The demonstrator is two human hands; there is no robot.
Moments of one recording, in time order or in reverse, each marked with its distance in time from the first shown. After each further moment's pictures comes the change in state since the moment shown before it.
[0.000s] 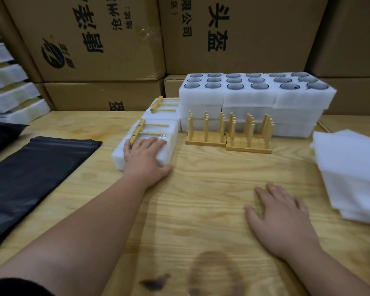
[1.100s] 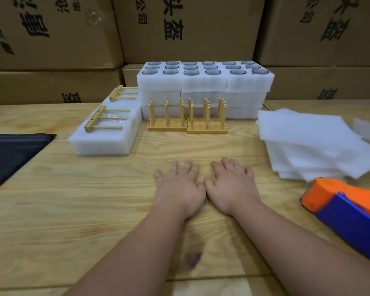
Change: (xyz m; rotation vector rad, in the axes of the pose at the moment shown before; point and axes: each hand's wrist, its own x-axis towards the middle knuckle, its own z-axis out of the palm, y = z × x) left_hand -0.115 0.177 0.003 -0.140 -0.484 0.183; right_hand 0.000 -0.007 0.000 -0.007 0.016 0.011
